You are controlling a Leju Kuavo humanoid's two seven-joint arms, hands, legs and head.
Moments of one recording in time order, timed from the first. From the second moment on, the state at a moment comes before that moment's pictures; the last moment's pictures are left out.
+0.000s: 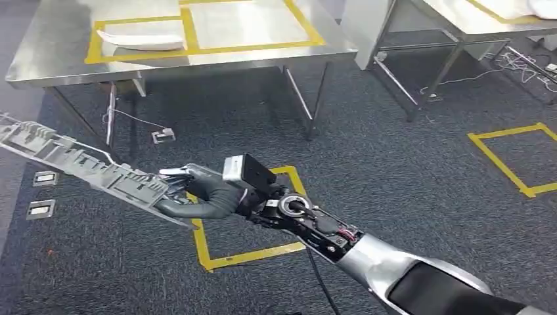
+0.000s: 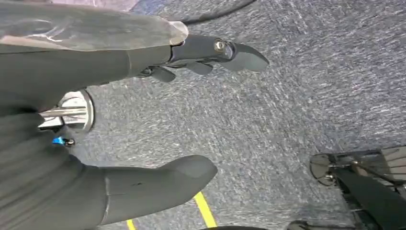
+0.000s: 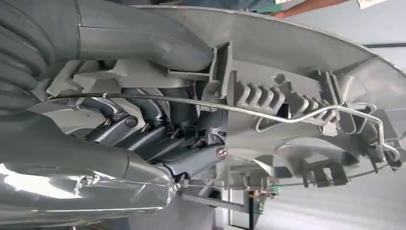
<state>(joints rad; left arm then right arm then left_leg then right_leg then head) -0.12 0.12 -1.18 -0.21 0.99 0.16 -0.03 -0.58 0.22 0.76 -1.12 -0.43 0.40 -0.52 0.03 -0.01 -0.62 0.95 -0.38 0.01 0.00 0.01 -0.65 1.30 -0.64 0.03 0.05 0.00</state>
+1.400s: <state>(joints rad) -0.12 0.12 -1.18 -0.21 0.99 0.16 -0.02 -0.57 0.21 0.73 -1.12 -0.45 0.33 -0.54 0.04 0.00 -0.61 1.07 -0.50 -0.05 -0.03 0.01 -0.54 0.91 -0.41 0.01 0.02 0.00</state>
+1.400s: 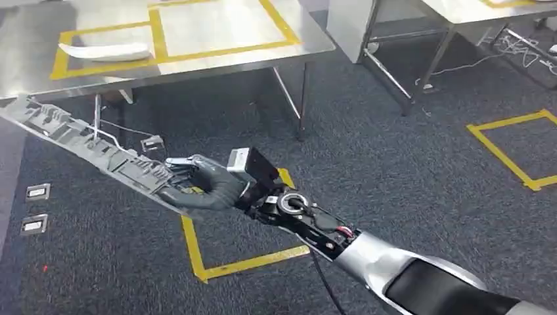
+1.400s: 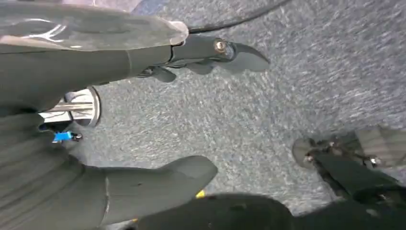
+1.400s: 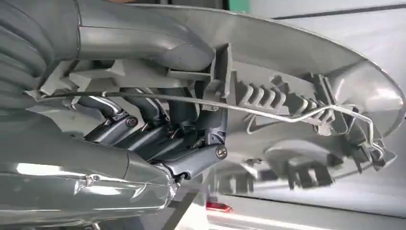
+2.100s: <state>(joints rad) -0.12 0.13 -1.18 -0.21 0.98 0.16 -0.02 -0.55 0.20 0.73 -1.11 -0.43 0.33 -0.54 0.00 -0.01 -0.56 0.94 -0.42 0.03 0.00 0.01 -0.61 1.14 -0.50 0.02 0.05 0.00</state>
